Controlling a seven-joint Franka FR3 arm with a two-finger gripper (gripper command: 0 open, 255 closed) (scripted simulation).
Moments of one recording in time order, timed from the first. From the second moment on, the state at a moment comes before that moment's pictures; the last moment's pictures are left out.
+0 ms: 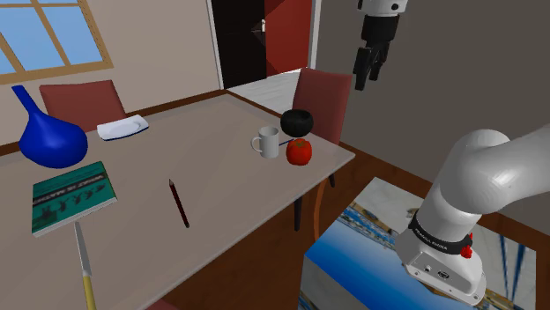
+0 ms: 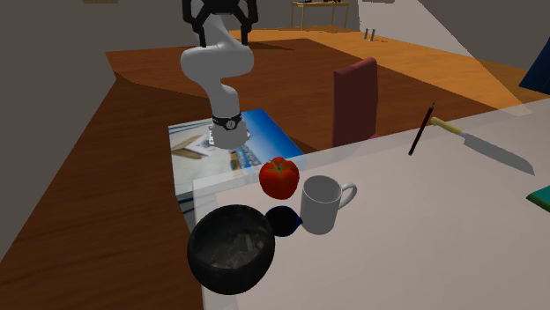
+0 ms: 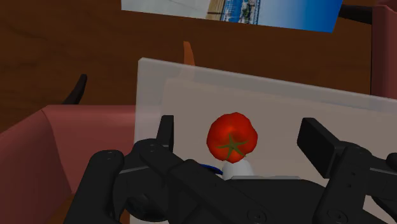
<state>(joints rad) 0.02 -0.83 -0.06 -2.36 -0.09 1.55 -0.09</state>
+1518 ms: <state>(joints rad) 0.09 -0.18 -0.08 -2.30 0.01 2.25 -0.09</state>
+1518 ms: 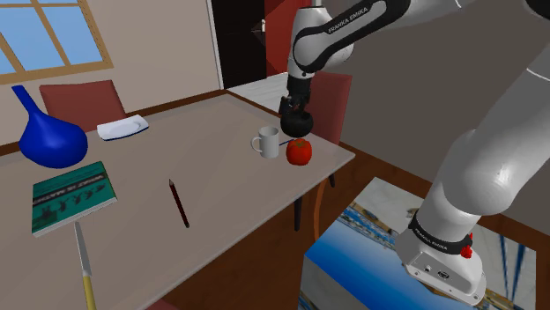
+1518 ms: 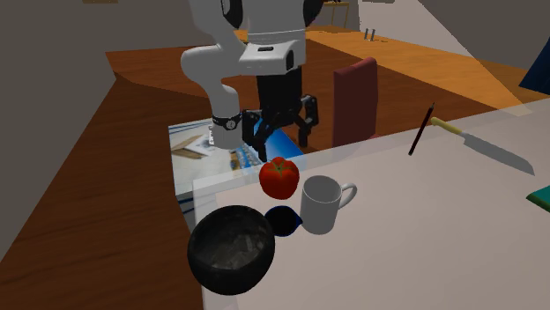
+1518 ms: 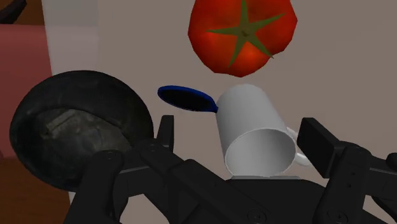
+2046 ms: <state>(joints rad) 0.10 0.07 -0.07 -2.16 0.06 2.40 -0.12</state>
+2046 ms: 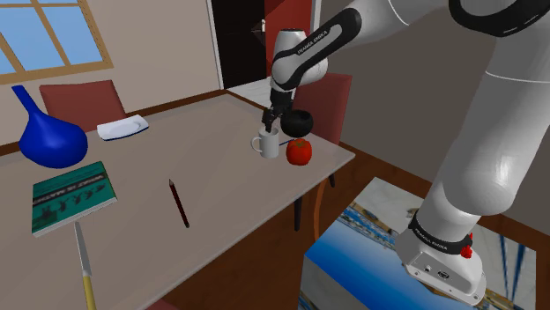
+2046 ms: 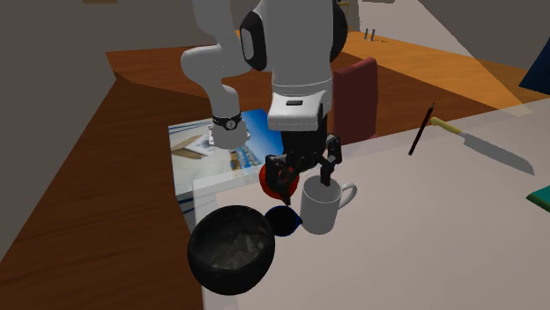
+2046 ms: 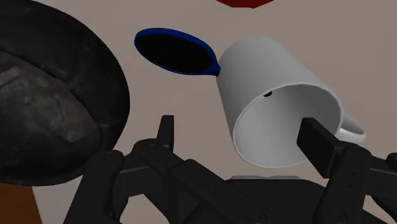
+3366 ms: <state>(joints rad) 0.11 0.14 -0.07 -2.17 0.08 2.47 -0.12</state>
